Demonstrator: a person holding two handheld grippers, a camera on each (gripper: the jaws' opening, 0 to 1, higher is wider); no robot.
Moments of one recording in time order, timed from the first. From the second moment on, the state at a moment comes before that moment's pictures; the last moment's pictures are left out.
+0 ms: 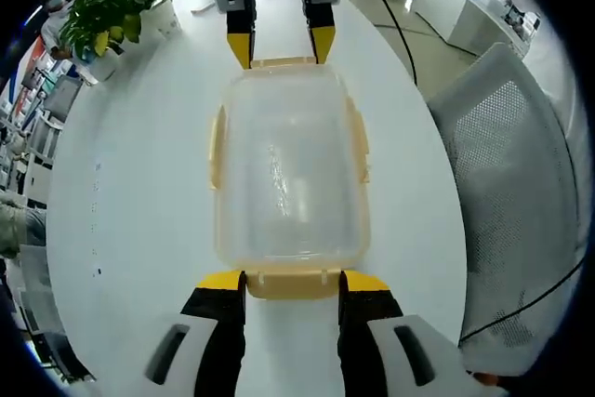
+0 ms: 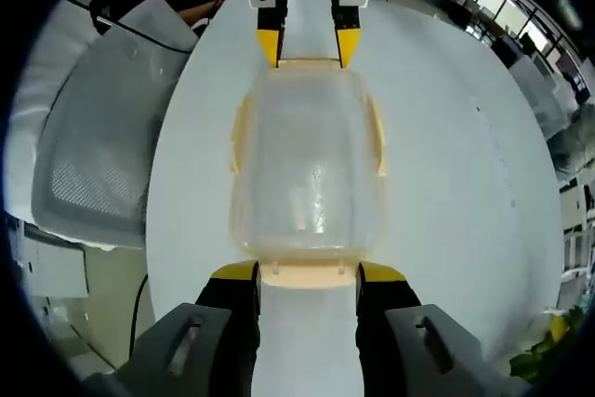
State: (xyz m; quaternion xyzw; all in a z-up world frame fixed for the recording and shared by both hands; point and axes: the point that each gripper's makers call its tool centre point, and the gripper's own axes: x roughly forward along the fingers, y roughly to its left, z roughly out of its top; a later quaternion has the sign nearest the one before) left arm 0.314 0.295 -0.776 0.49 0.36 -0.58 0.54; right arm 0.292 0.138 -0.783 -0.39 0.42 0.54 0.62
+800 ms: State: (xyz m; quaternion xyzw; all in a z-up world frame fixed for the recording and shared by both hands) left arm 0.315 0.295 -0.781 0.51 0.37 -0.58 0.52; right arm 0.291 0.137 -0.793 -0.38 0.43 0.54 0.62
